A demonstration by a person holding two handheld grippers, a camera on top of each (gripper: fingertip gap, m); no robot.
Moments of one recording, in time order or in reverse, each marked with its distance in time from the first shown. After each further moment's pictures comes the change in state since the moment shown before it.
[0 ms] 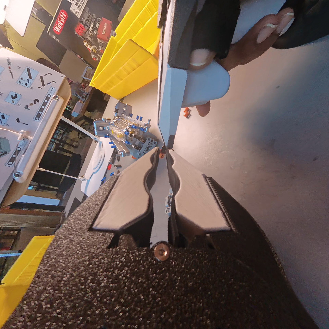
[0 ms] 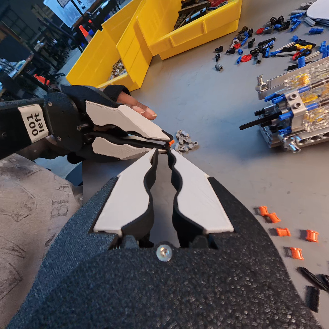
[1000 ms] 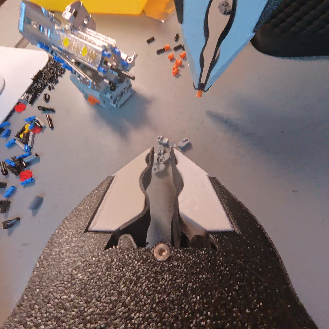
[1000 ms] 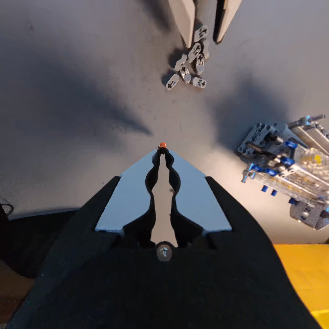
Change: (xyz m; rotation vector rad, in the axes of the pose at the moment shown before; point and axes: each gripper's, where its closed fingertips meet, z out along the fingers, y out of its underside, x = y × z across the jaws) left arm 0.005 0.067 -0.010 -0.083 0.447 -0.481; right arm 0.040 0.047 -0.019 -0.994 0.159 -0.781
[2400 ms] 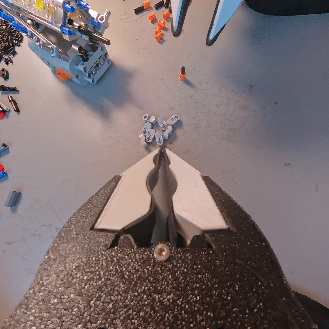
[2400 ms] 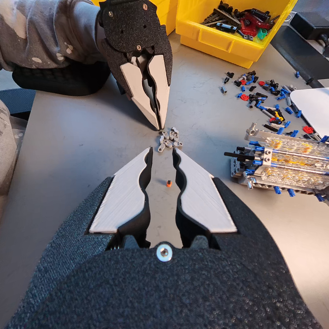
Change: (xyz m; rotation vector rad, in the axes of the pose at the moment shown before) left arm 0.013 0.022 -0.001 -0.113 0.092 0.025; right arm 0.005 -0.037 -0.038 0.857 0.121 0.270
